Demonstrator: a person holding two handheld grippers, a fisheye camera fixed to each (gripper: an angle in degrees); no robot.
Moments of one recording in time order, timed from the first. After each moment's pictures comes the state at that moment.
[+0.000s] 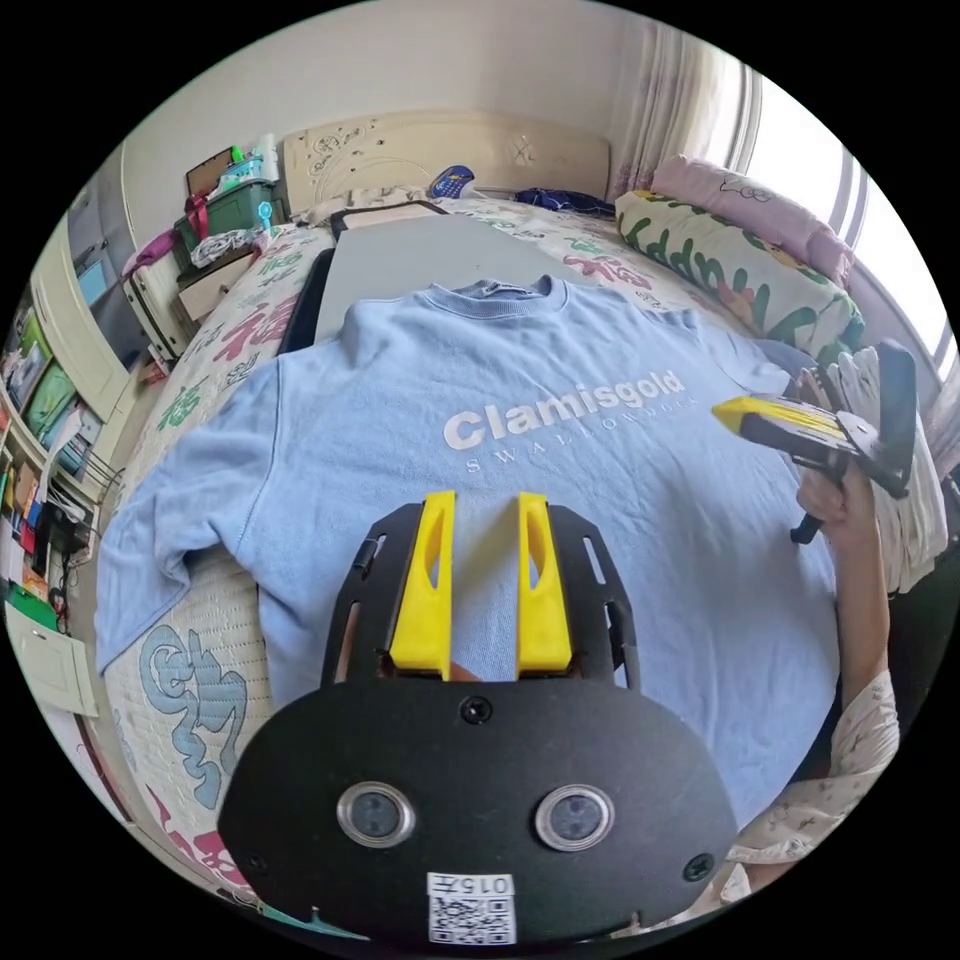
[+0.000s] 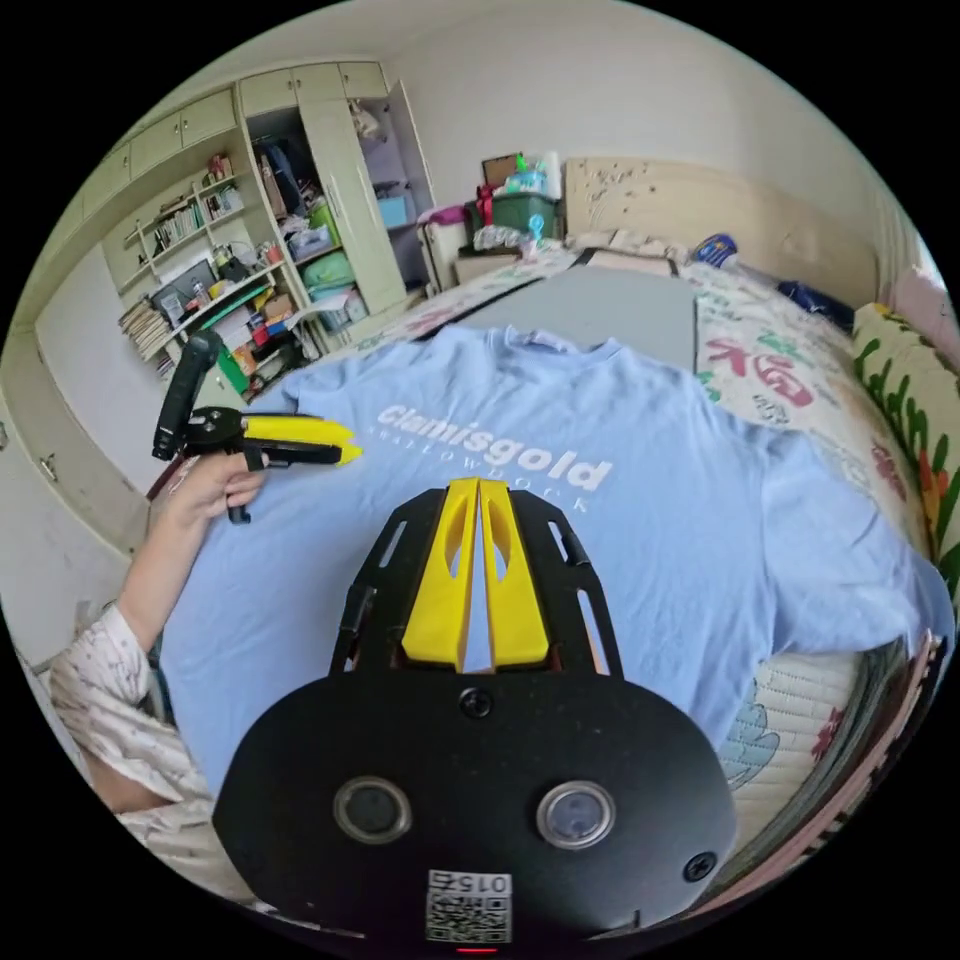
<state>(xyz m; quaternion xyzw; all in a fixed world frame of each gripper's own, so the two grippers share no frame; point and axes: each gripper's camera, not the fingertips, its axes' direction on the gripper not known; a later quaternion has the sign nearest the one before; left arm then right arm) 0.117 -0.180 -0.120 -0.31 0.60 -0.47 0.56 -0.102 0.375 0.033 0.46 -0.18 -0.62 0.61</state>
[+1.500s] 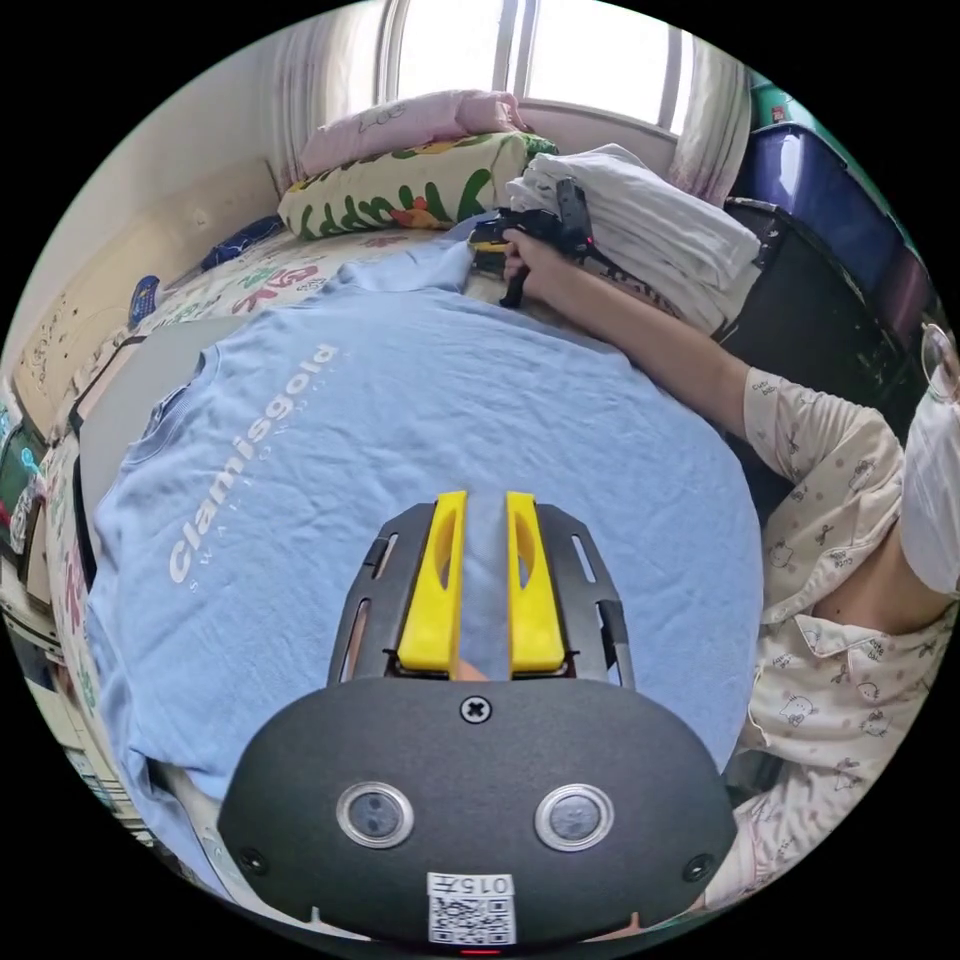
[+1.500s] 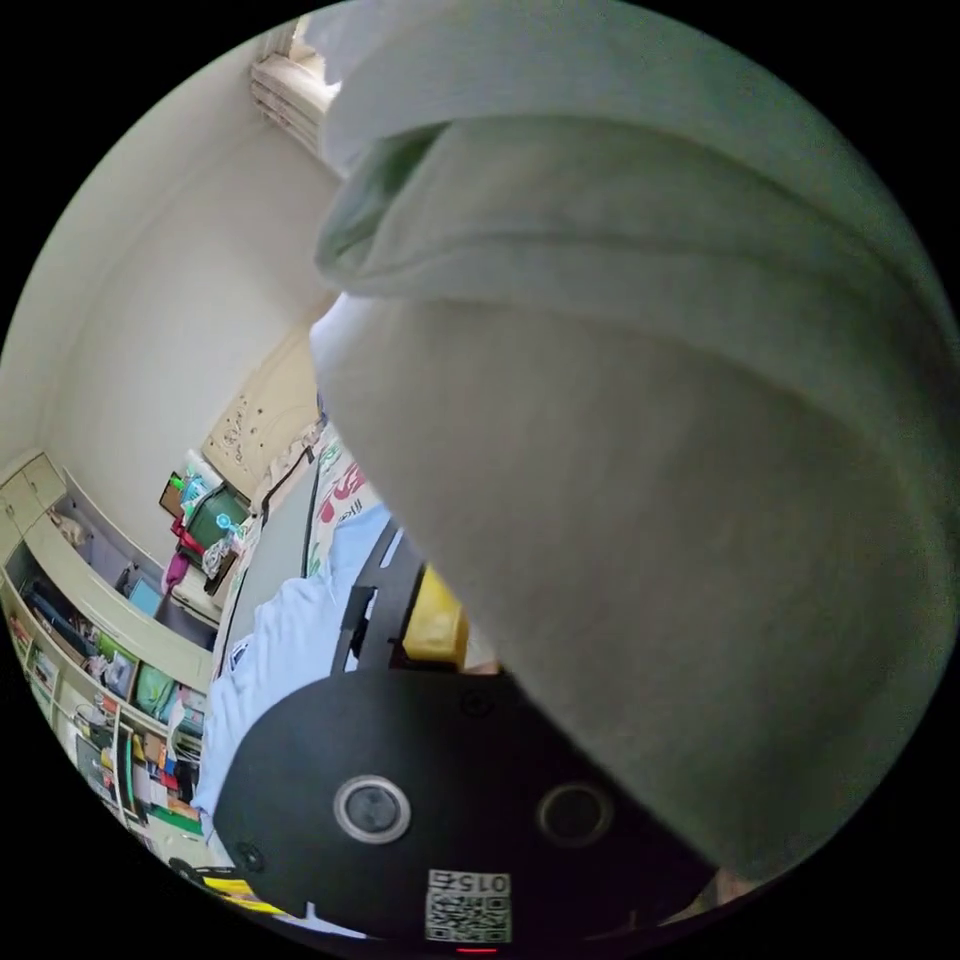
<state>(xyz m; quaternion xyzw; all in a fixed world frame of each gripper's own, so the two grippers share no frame) 0.177 -0.094 -0.139 0.01 0.77 -0.29 0.56 0.132 0.242 -0.167 0.61 -0.42 -0.05 0.67</state>
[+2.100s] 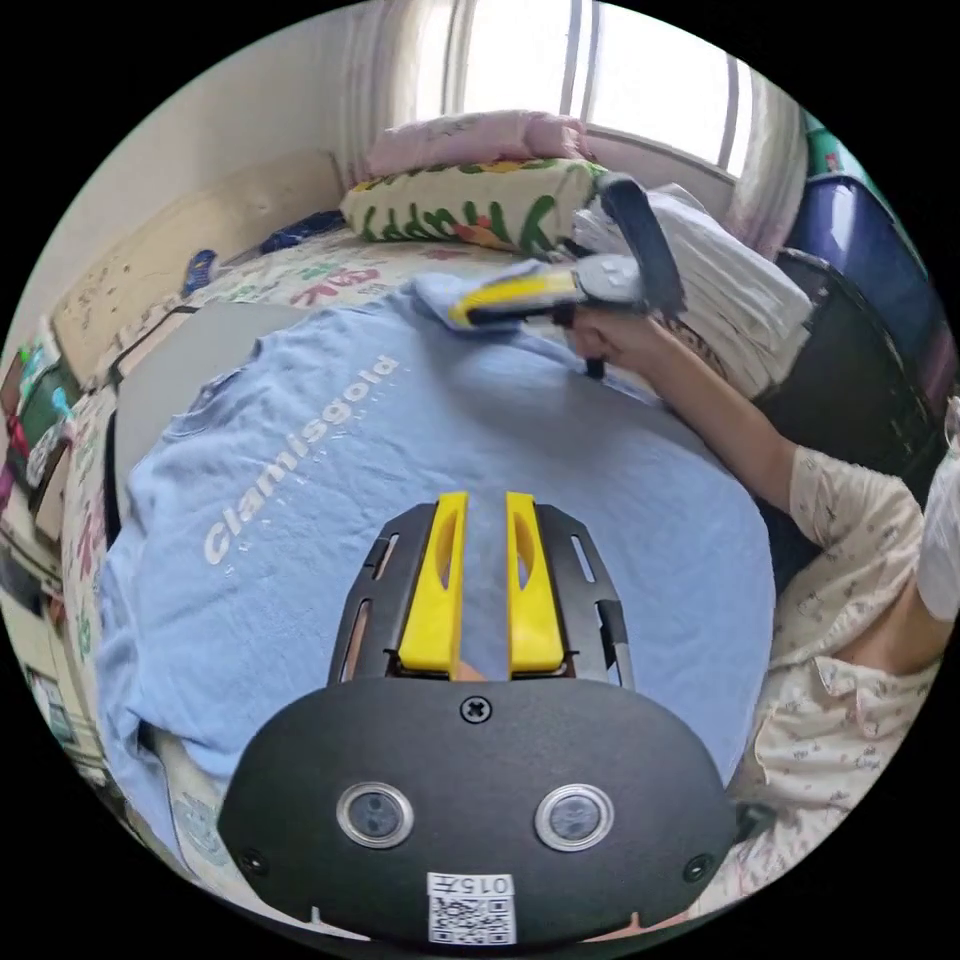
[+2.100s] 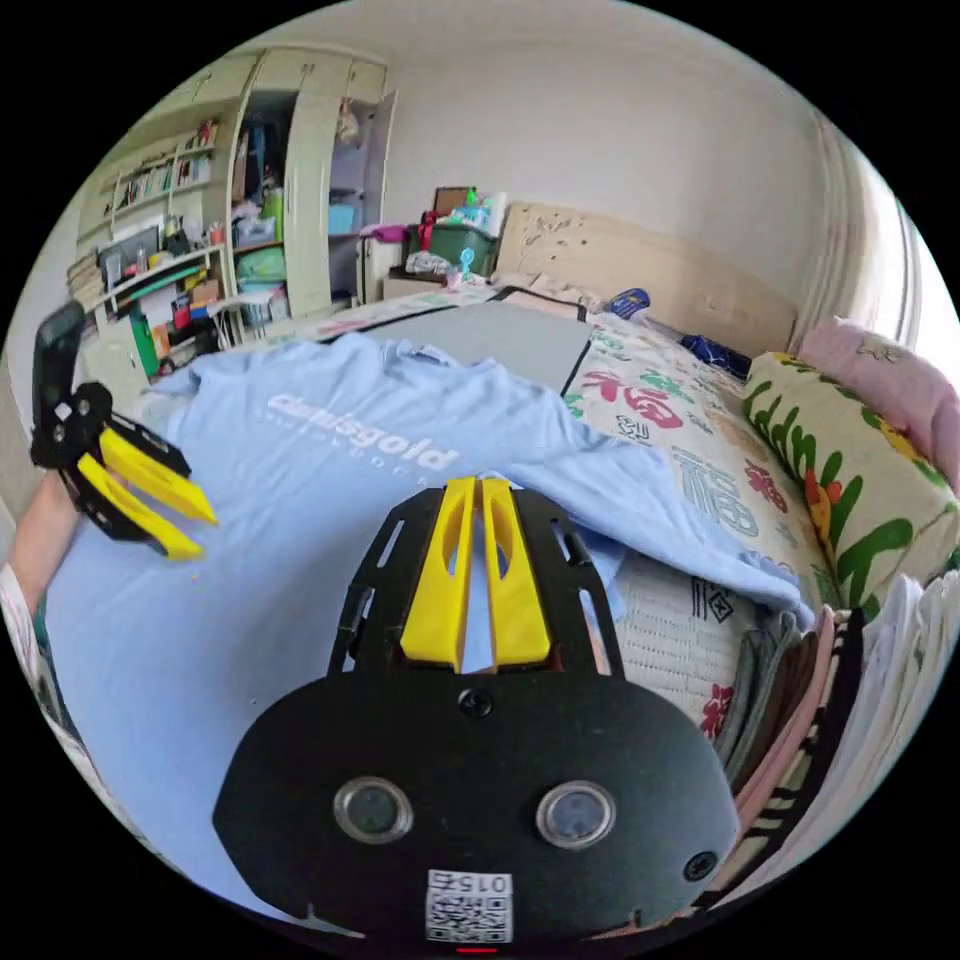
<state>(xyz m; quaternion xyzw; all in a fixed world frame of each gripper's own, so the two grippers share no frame) 0.284 -0.044 -0.140 -0.06 0.72 -0.38 0.58 -0.110 0.423 0.010 0.62 -0.07 -0.53 0.58</state>
